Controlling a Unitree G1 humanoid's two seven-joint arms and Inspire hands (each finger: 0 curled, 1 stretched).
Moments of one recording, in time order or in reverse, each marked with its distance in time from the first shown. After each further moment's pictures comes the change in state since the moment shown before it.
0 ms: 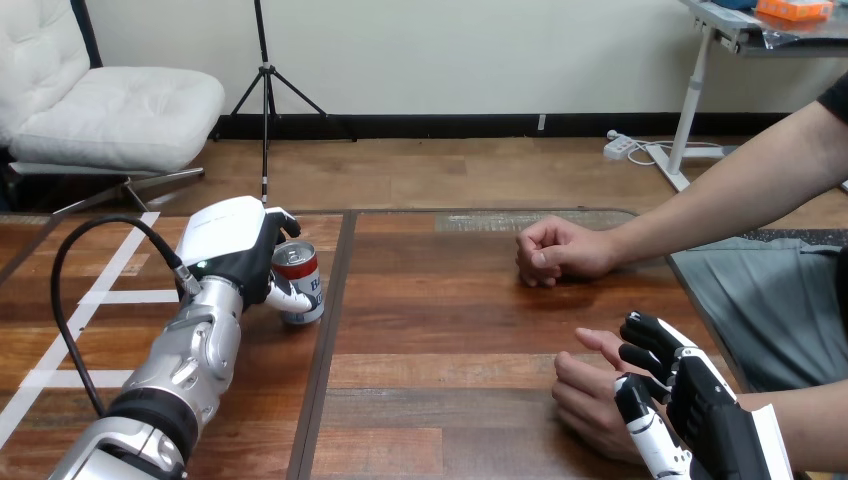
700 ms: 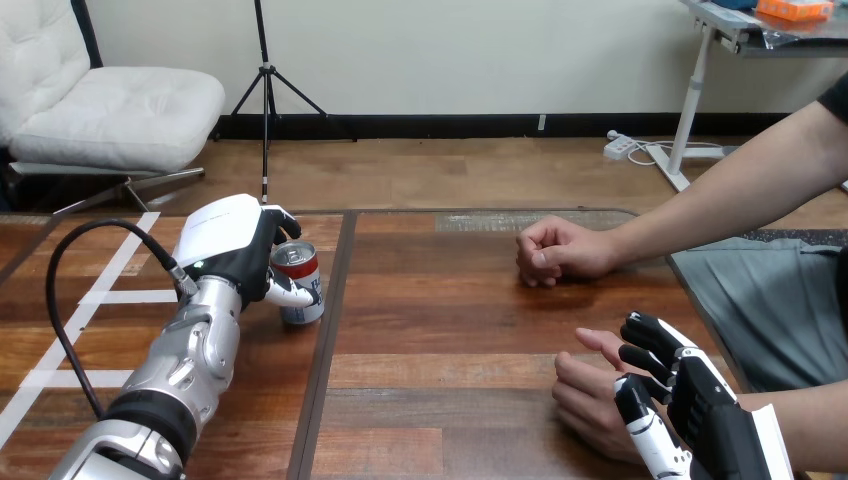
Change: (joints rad) left arm 0.010 0.002 0.017 -0.019 -0.033 -0.011 0.006; right arm 0.000 -0.001 -0.008 0.000 -0.006 0.000 0.004
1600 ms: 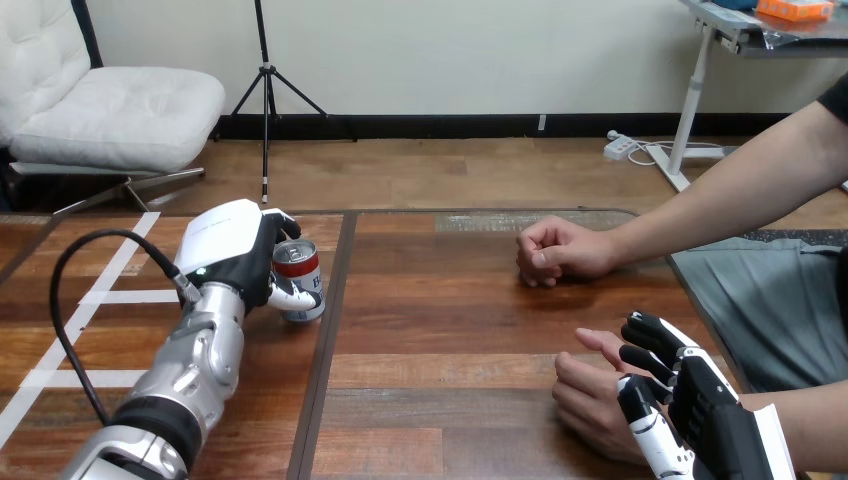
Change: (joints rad) left arm 0.012 -0.014 0.007 0.000 -0.009 0.009 0.021; right arm -0.001 0.000 -0.003 0.000 0.011 0.000 0.006
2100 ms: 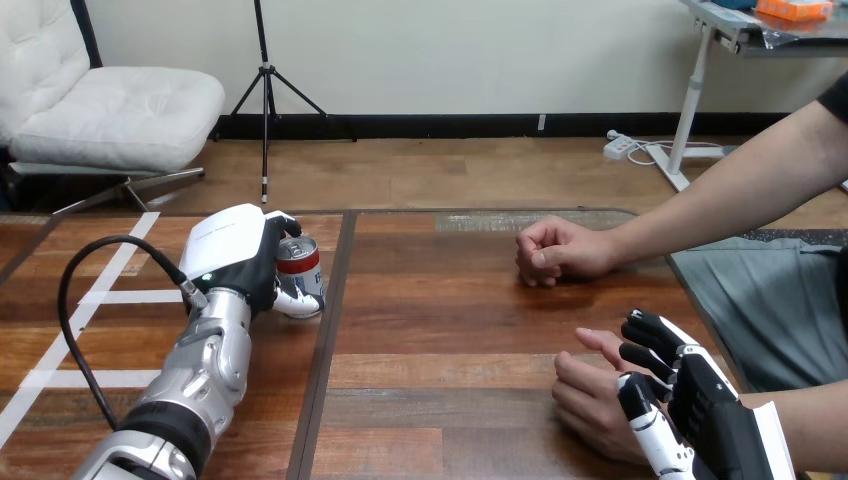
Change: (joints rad) left arm 0.010 -0.023 -0.003 0.000 0.000 0.025 0.031; right arm -0.010 0.000 -0.001 0.006 -0.004 0.000 -0.002
